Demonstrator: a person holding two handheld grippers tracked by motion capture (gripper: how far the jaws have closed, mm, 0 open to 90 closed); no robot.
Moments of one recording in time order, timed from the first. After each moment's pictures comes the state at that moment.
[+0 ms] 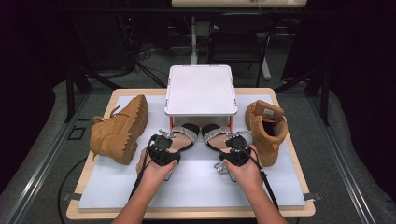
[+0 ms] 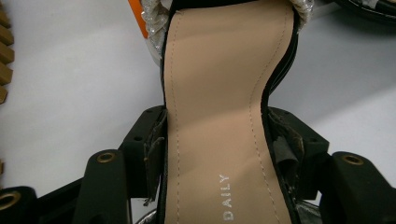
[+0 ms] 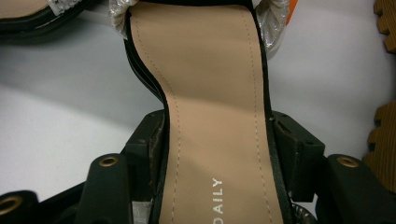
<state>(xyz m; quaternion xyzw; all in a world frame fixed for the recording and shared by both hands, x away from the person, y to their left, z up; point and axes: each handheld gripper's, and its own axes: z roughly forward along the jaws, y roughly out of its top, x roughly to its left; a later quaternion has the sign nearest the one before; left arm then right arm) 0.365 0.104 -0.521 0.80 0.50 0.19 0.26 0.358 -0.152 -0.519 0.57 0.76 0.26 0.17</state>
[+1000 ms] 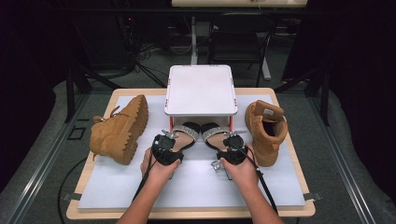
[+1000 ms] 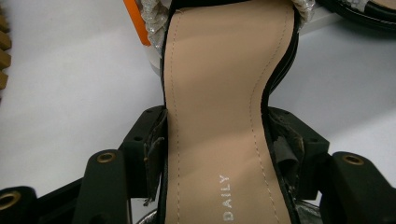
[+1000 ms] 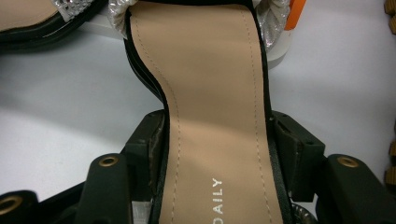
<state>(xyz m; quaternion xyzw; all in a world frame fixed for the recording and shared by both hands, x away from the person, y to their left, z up) 0.370 0.095 -0.530 0.79 0.51 0.21 0.26 0.366 -0.145 -0.529 0.58 0.75 0.26 0.18</state>
